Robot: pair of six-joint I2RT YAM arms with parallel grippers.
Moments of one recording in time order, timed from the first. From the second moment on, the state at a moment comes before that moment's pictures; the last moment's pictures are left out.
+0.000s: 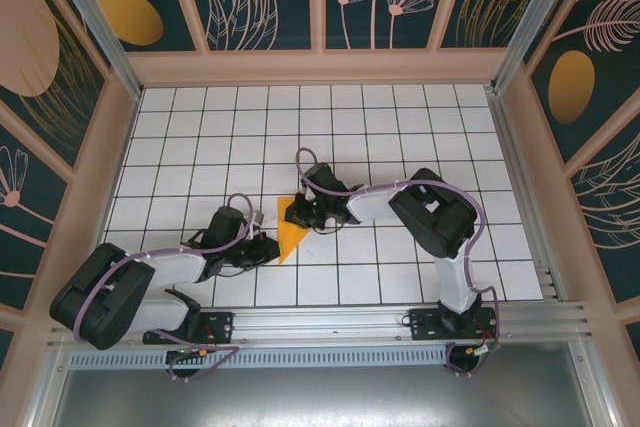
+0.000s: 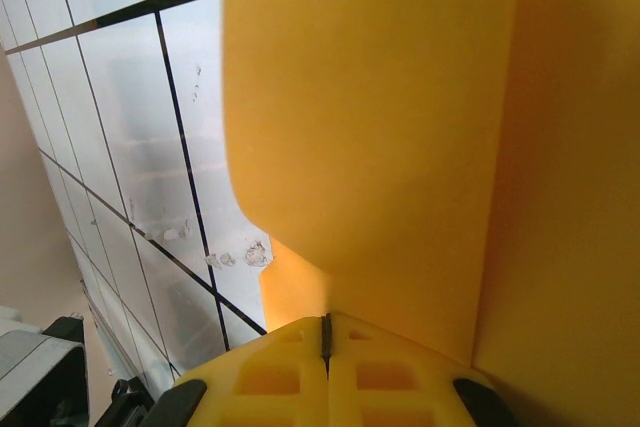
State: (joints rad) left arm -0.51 1.30 0.21 0.24 0.57 -0.89; right arm 0.84 2.01 1.05 0.12 -0.45 1.07
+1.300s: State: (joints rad) left arm -0.59 1.08 0.25 -0.13 0.48 -0.91; right arm 0.85 2.03 1.06 0.12 -0.46 1.07
